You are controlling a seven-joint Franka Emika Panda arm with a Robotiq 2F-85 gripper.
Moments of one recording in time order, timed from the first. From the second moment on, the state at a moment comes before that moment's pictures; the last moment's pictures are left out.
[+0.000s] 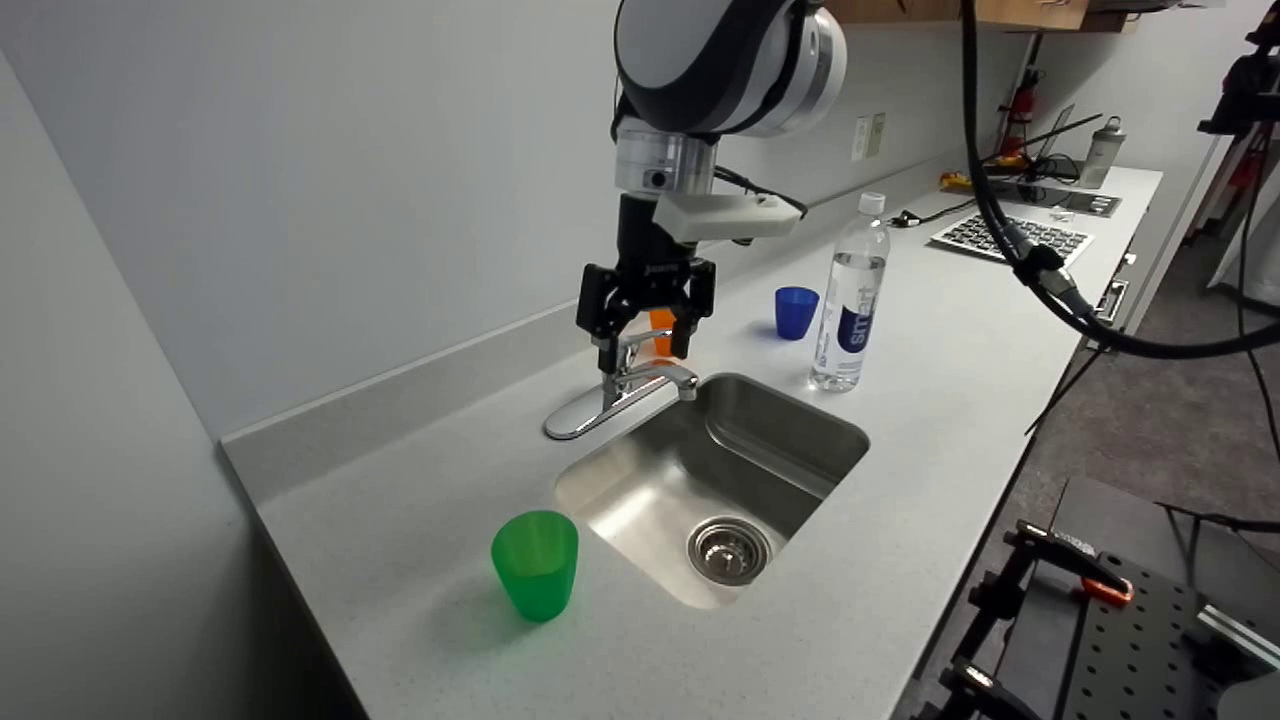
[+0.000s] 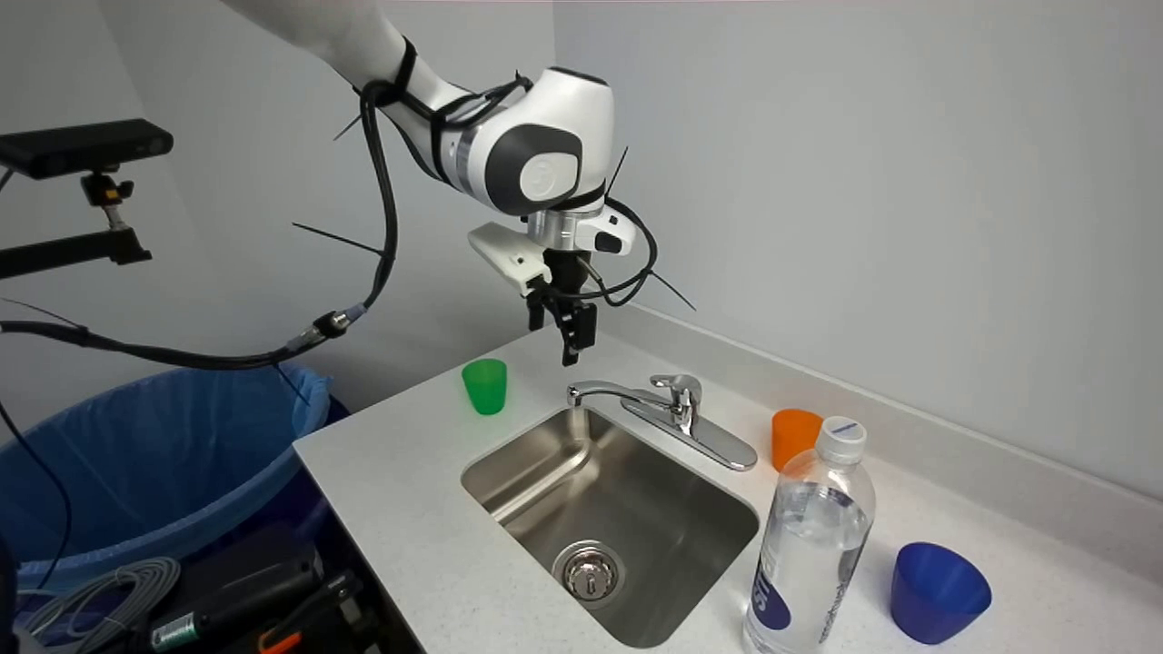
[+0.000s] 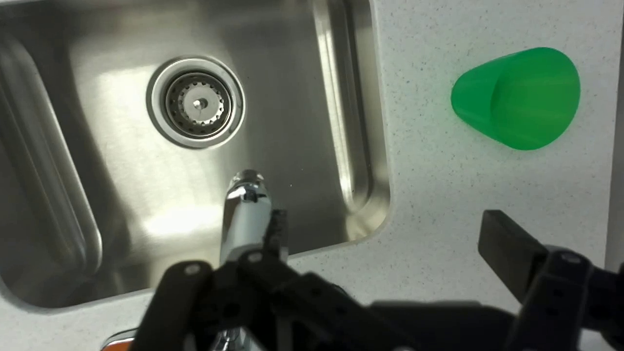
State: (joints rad) arm 0.07 0.21 0.07 -2.10 0.20 2.30 0.17
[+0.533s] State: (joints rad) arm 0.13 0.30 0.09 -2.08 0.19 2.36 0.21
